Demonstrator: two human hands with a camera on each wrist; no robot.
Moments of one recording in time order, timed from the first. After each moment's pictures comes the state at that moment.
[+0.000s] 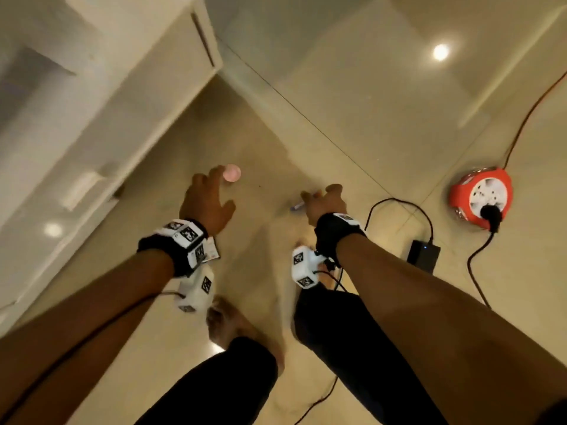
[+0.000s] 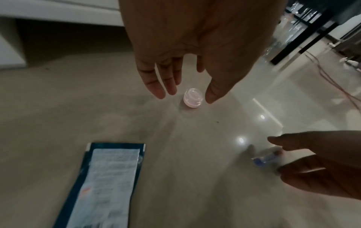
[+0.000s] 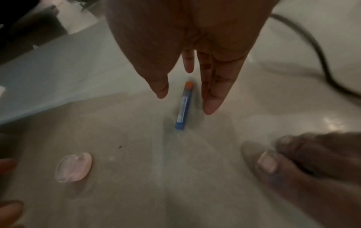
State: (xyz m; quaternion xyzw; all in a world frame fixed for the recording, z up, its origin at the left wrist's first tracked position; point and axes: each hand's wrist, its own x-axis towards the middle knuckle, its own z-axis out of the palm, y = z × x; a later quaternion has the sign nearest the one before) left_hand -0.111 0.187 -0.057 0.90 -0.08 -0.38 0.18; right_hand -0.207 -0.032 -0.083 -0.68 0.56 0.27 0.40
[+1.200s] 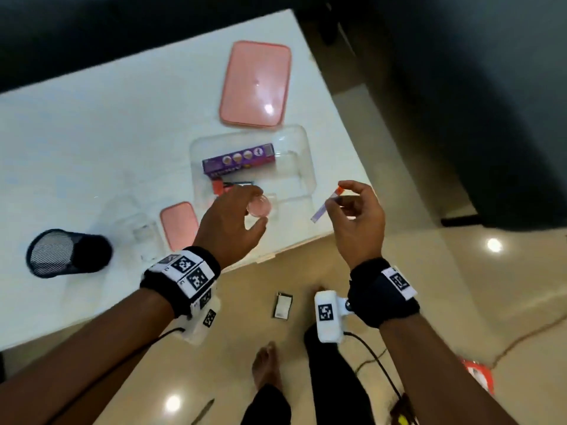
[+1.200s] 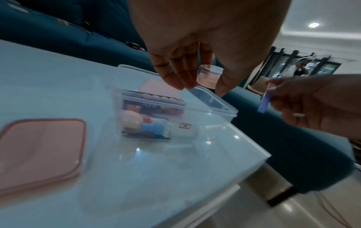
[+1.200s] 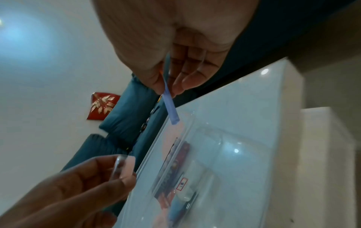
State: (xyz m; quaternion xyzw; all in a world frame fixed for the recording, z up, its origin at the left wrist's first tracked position) left_hand 0.003 0.361 0.378 0.95 -0.02 -0.03 0.32; right_hand 0.022 0.142 0.375 -0.79 0.11 -0.04 0.60
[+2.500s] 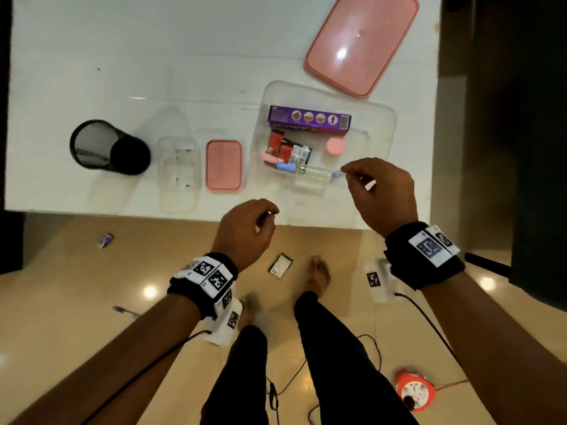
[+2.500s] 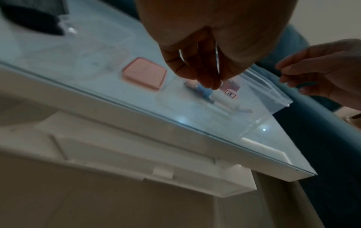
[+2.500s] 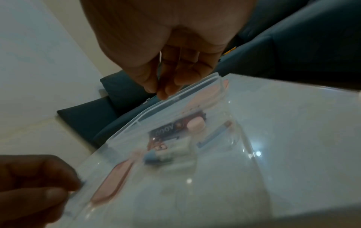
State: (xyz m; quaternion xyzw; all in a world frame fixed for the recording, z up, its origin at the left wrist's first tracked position) left_hand -0.078 0.367 0.342 0.89 0.20 -0.03 0.40; right_hand 0.090 0.176 0.363 -0.89 -0.23 0.11 0.38
